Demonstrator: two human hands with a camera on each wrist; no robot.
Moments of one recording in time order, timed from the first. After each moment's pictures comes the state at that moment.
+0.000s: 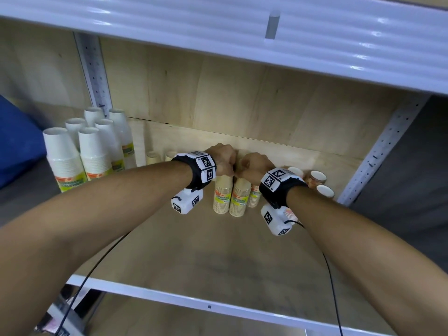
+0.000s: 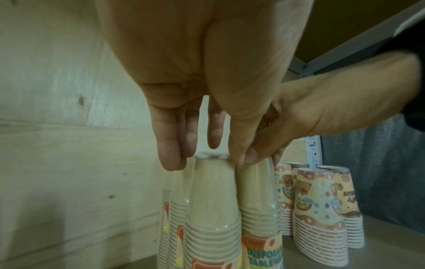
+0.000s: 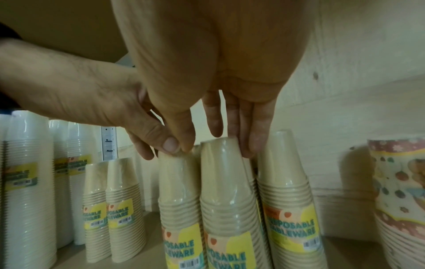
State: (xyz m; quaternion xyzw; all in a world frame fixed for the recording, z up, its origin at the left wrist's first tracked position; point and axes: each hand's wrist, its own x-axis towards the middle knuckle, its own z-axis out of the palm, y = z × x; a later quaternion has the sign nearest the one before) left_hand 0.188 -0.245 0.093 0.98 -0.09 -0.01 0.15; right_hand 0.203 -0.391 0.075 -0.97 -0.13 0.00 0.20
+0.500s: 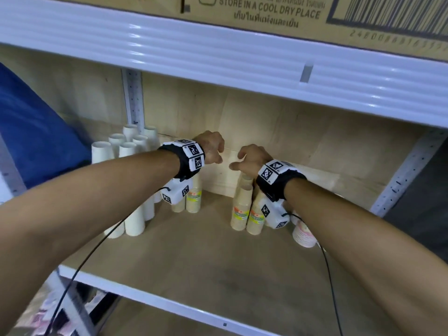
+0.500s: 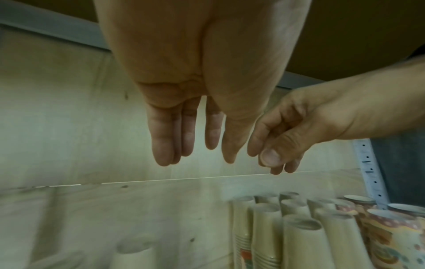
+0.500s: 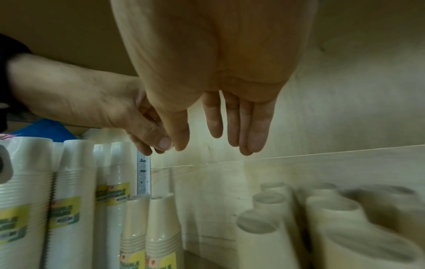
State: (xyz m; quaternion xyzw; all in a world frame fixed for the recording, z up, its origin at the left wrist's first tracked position) left_hand 0.178 -0.158 0.146 0.99 0.00 0.08 0.15; right_hand 0.199 -0.323 0.133 -0.96 -0.18 -0.04 0.21
